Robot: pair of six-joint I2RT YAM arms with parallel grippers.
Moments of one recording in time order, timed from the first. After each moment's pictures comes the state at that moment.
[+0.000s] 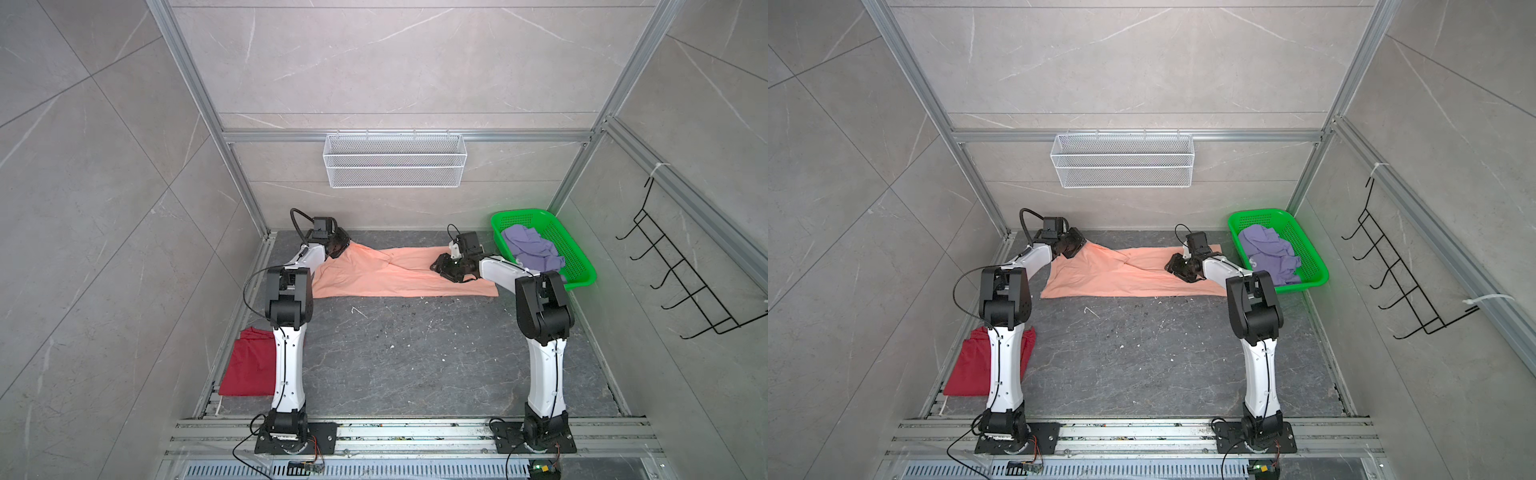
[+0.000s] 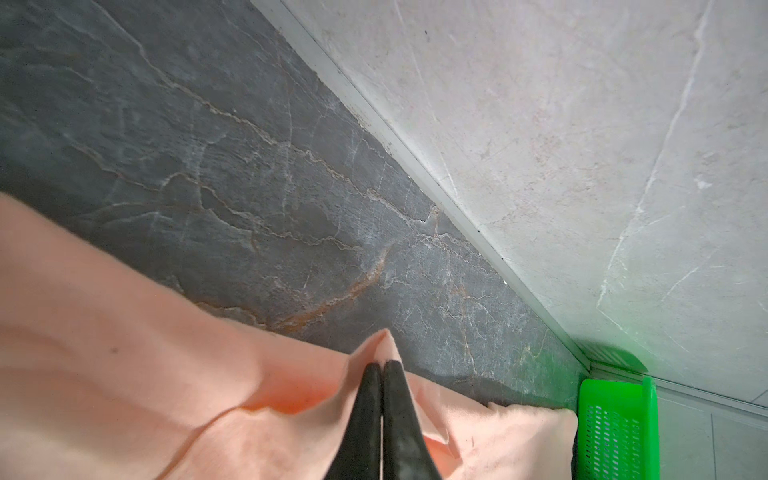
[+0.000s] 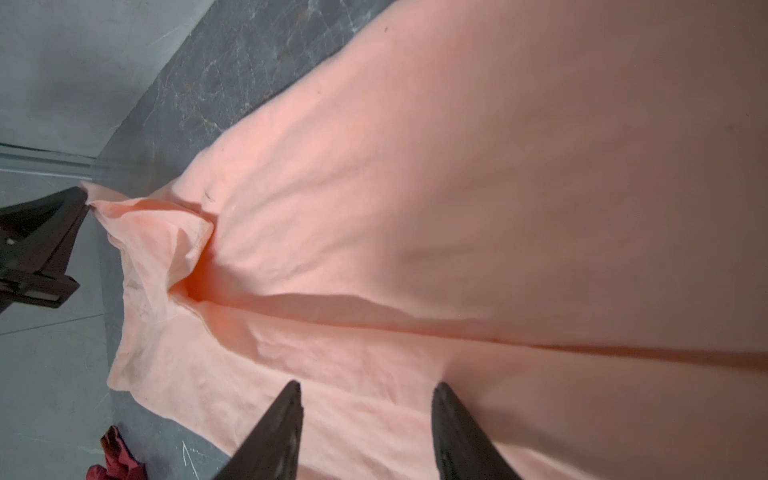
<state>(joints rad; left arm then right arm) -0.09 2.40 1.93 -0.22 0.29 -0.85 0.25 2.15 1.53 -0.29 -0.38 0.61</state>
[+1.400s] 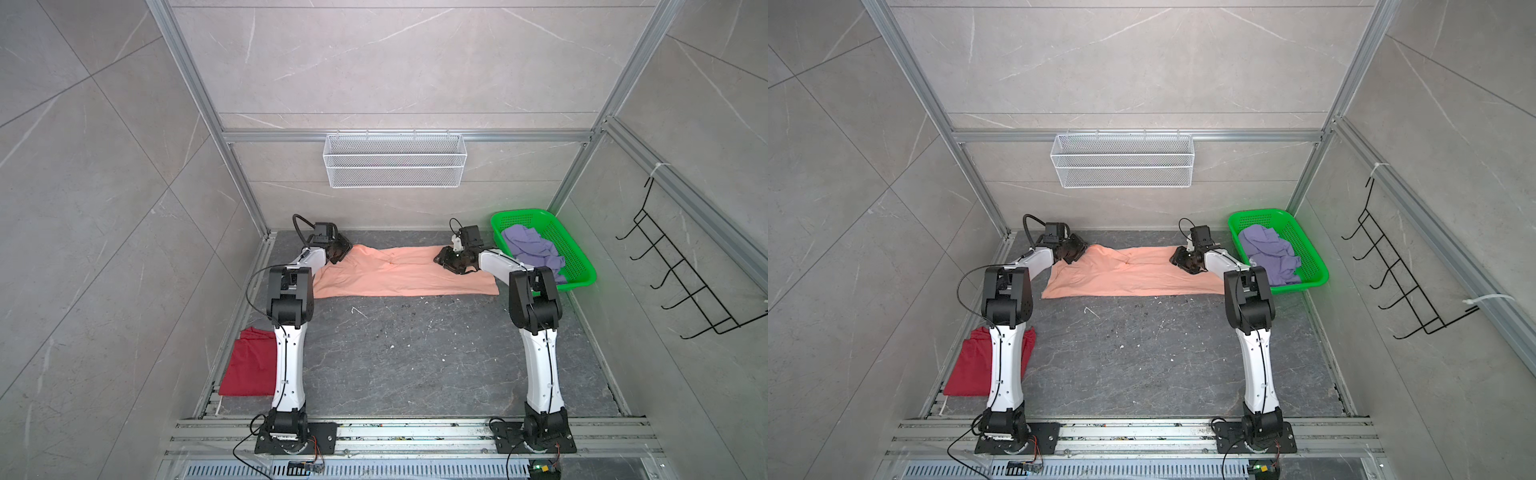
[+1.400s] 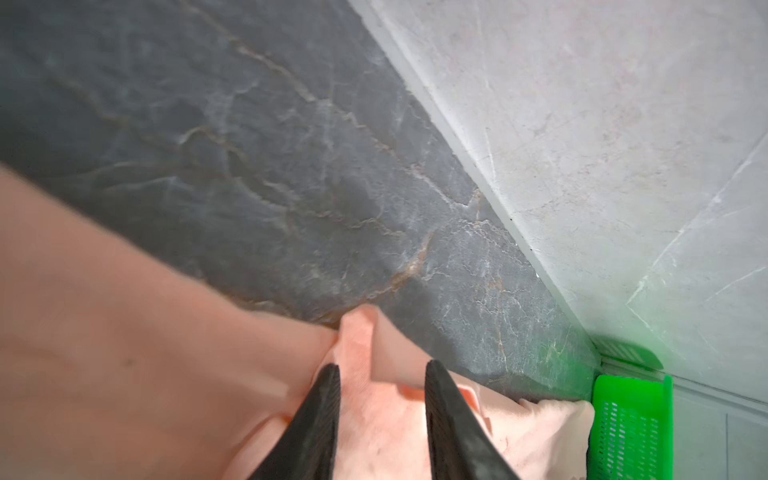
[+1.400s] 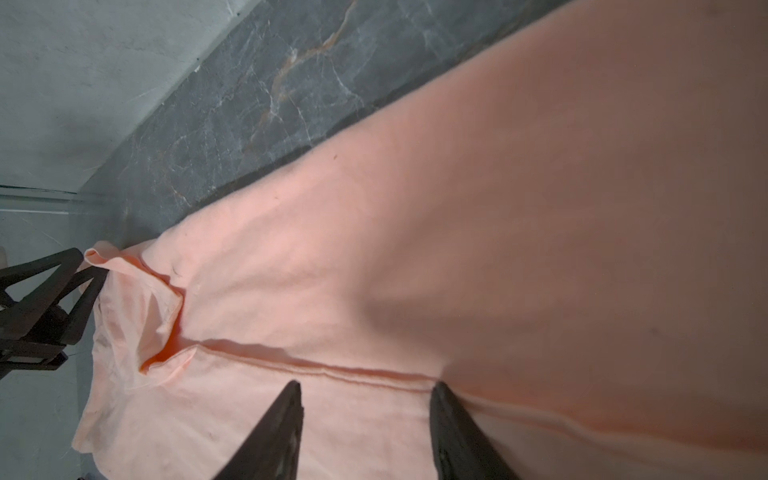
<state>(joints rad) -0.08 2.43 1.88 -0.20 0.32 -0.84 0.20 2.34 1.77 -0.34 -0.36 0.56</state>
